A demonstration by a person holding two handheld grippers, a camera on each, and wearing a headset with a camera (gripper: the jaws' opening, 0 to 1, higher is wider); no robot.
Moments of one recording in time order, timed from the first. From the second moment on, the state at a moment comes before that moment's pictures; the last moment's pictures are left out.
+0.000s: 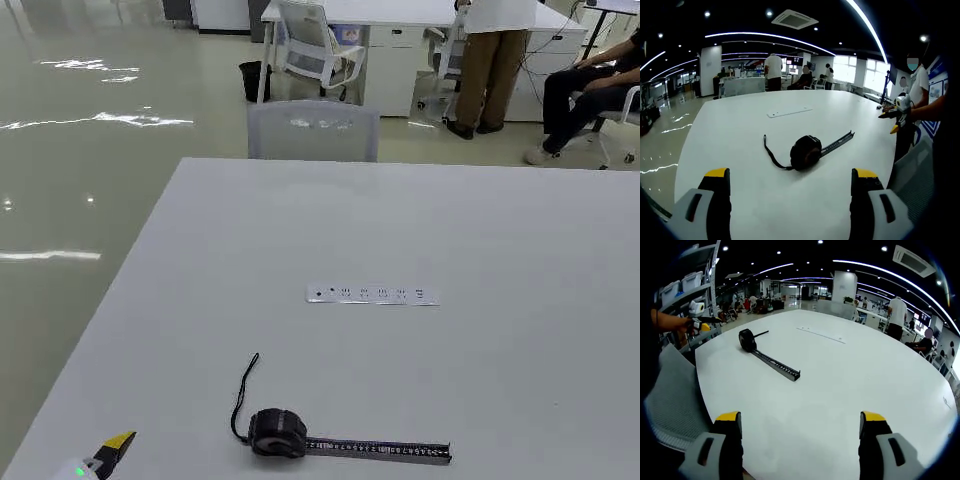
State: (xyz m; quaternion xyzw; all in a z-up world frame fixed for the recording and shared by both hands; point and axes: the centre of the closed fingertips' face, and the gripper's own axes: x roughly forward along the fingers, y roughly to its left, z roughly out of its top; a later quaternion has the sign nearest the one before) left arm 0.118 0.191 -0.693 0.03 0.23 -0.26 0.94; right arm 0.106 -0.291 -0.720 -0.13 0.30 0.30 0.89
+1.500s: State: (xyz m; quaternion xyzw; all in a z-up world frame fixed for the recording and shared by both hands) left arm 0.166 0.127 -0.704 0.04 0.22 -0.14 0.97; right arm 0.171 -0.209 -0.712 -0.32 0.31 0.50 0.74
